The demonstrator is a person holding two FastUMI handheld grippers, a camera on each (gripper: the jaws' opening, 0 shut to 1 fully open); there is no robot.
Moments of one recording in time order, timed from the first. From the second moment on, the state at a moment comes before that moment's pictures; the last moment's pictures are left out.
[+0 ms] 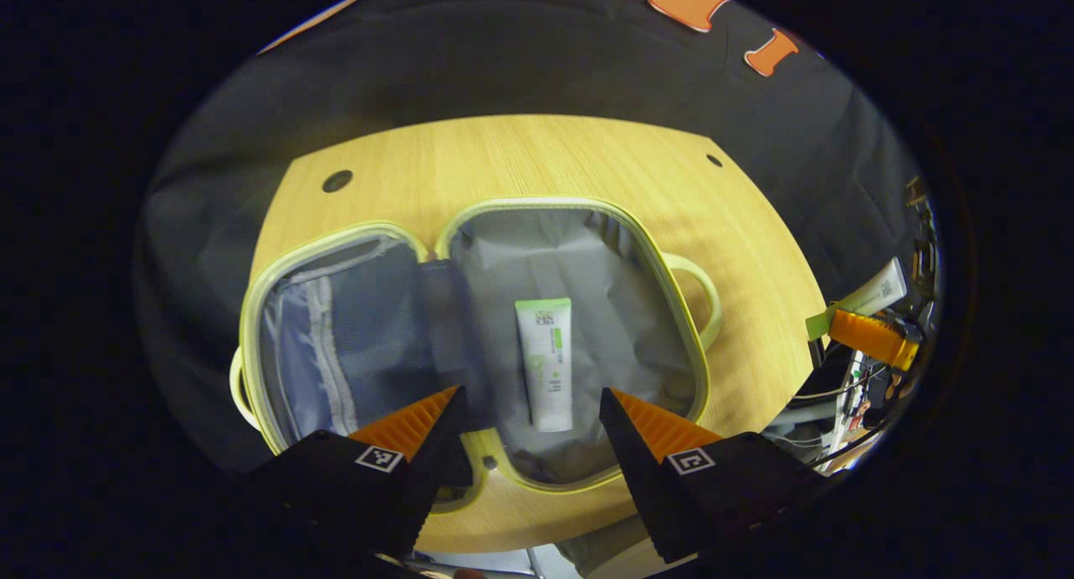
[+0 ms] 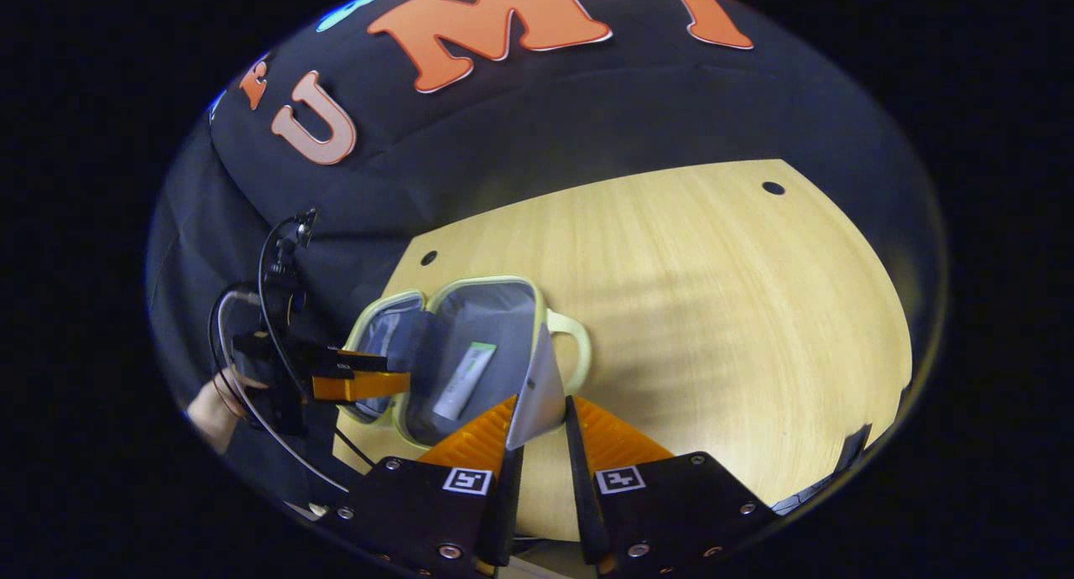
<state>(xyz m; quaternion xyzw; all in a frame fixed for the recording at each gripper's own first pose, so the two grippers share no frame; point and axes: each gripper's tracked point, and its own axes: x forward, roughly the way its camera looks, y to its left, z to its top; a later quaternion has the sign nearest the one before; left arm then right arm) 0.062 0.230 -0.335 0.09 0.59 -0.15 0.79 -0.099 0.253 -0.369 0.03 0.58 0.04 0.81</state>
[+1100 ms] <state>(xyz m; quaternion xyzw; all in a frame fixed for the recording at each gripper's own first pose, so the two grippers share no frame) 0.037 0.388 -0.244 0.05 0.51 -0.04 0.86 -0.110 0.343 -0.495 0.01 0.71 0.06 0.71</state>
